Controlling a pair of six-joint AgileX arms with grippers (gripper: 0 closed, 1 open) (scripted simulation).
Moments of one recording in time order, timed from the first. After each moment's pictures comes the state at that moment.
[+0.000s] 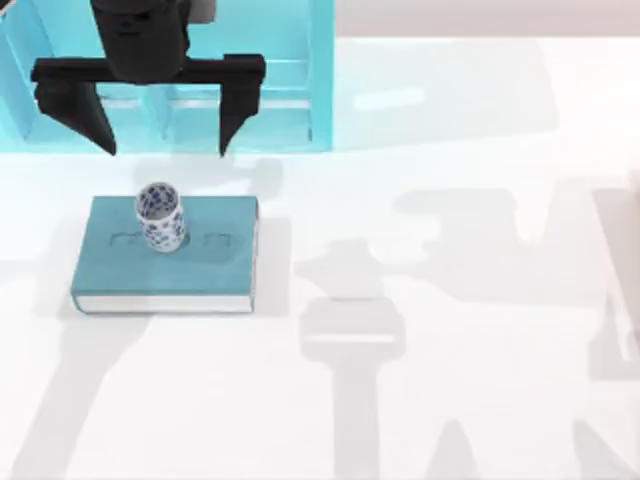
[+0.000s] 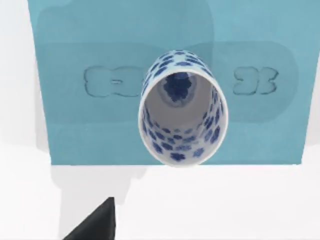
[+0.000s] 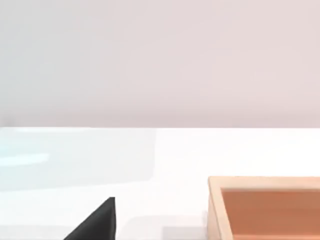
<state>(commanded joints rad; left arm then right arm) -0.36 2.17 2.17 -1.58 0.00 -0.33 0.00 0.00 0.00 0.00 0.00 0.00</state>
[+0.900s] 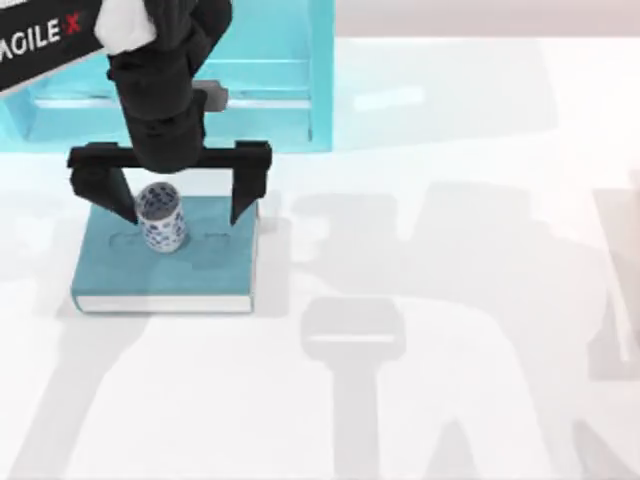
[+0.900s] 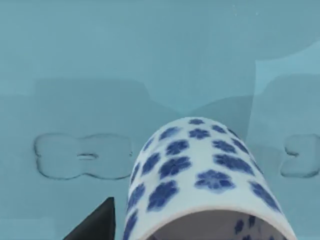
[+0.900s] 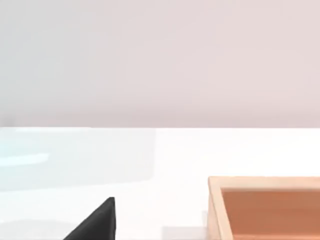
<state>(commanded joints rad) -0.36 2.15 1.76 -1.19 0.00 -0.33 0.00 0.00 0.00 0.00 0.00 0.00</state>
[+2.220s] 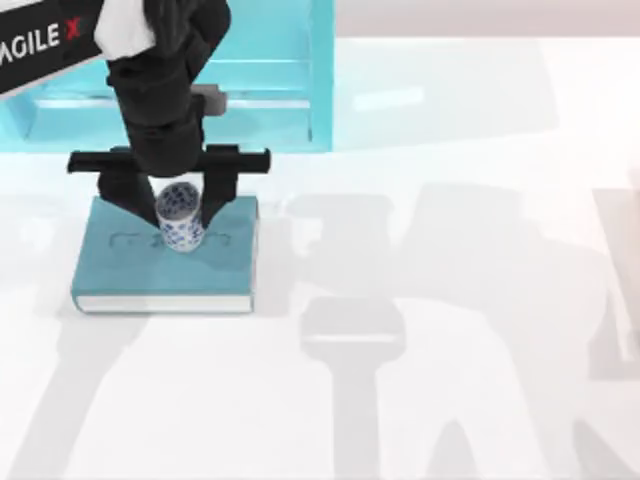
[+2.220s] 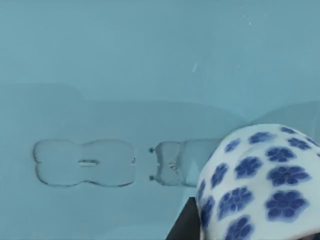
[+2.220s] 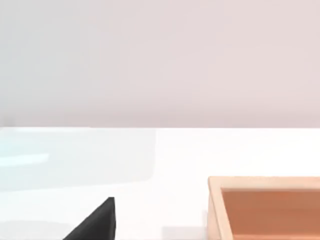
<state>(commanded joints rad) -0.36 2.15 1.74 -1.17 0.00 -0.33 0.00 0.00 0.00 0.00 0.00 0.00</state>
